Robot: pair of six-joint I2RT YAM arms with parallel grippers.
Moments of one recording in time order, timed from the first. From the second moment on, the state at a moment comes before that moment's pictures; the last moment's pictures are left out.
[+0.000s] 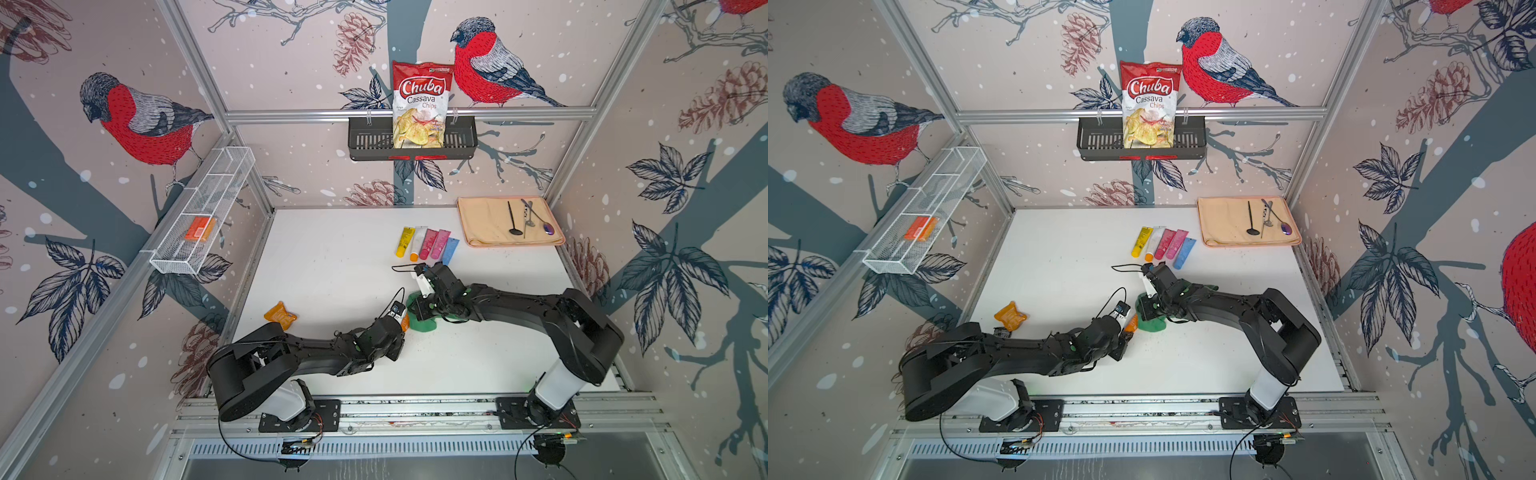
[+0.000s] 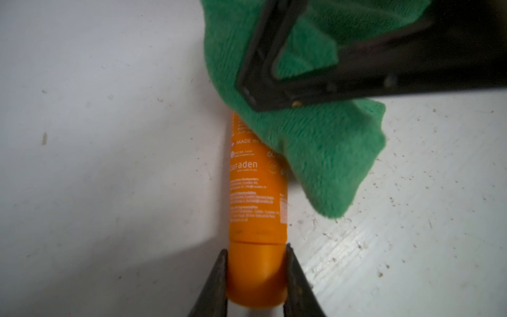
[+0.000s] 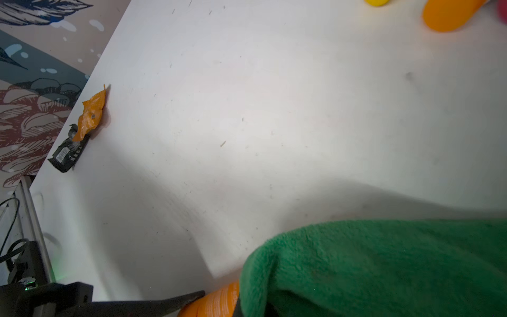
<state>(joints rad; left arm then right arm) -1.00 1.45 0.42 0.20 -0.19 -0.36 0.84 1.69 0.91 -0.11 -0.29 0.39</state>
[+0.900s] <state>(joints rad) -1.00 1.45 0.43 0.21 -0.19 -0.36 0.81 1.76 0.91 -0.11 0.03 0.39</state>
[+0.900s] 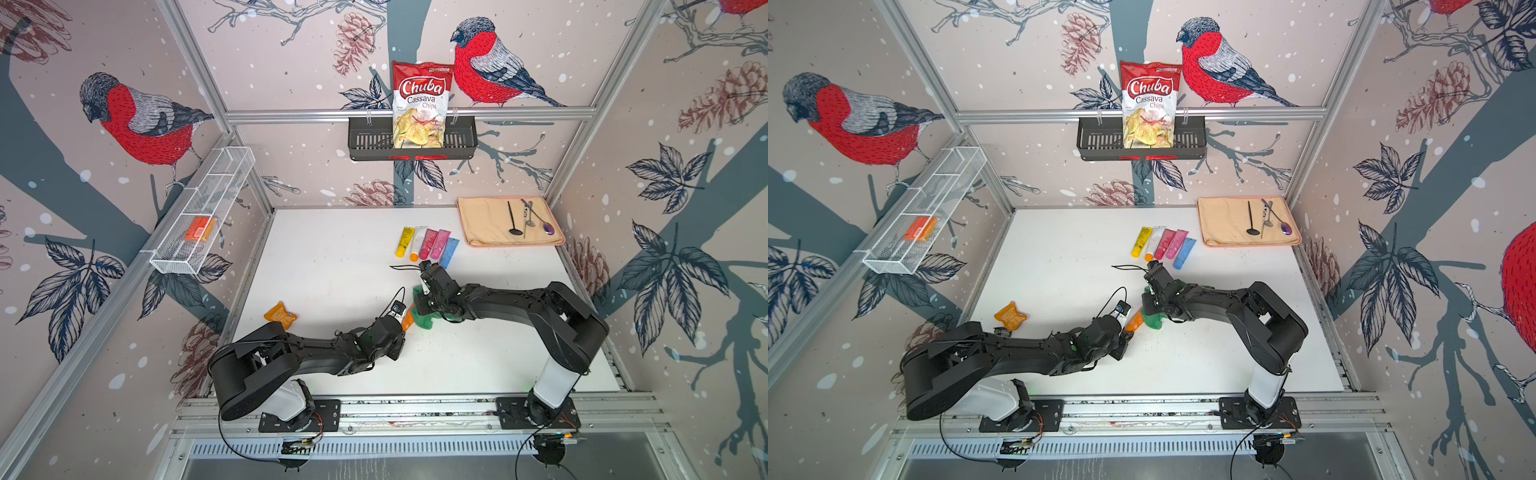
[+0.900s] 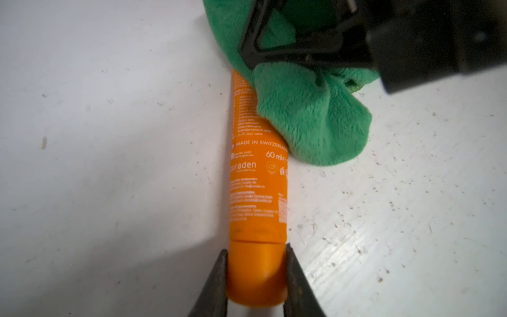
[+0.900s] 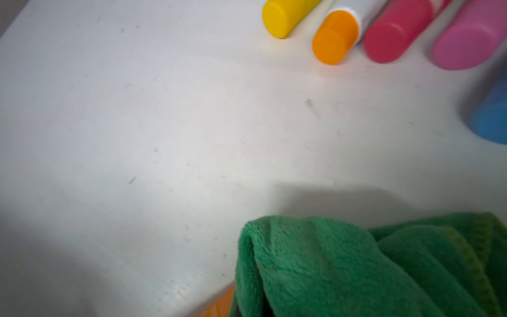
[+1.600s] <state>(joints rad) -1.00 1.46 0.43 0.21 -0.19 -0.36 0.94 1.63 0.83 -0.06 -0.22 0.42</state>
